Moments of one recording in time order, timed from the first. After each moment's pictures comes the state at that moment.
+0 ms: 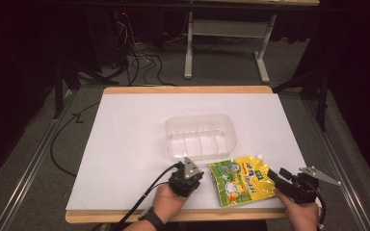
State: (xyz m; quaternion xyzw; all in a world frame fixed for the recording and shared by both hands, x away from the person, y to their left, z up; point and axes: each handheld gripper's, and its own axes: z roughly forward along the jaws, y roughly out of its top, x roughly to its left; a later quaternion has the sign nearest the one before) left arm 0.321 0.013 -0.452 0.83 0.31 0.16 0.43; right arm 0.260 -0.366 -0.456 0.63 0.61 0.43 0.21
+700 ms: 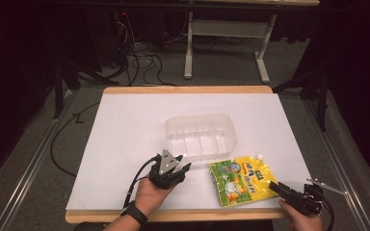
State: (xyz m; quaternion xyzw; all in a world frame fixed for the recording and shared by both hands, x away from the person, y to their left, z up) left arm 0.335 0.045 -0.445 0.80 0.31 0.18 0.47; right arm 0.241 -0.384 -0.481 0.67 0.57 0.48 0.07
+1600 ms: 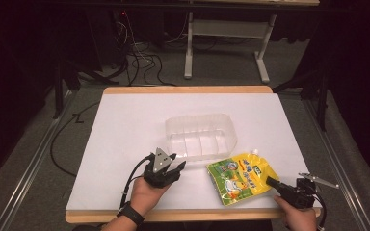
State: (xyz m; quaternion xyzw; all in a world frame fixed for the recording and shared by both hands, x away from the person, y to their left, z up) left arm 0.335 0.060 -0.443 0.79 0.33 0.19 0.48; right arm 0.257 -0.367 -0.473 0.64 0.60 0.47 0.10
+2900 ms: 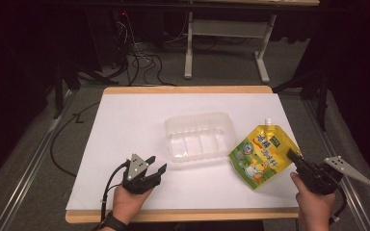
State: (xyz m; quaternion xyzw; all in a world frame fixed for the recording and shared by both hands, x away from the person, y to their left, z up) left arm 0.316 0.119 -0.441 0.76 0.37 0.21 0.49; right arm 0.262 -0.375 -0.390 0.55 0.57 0.53 0.30
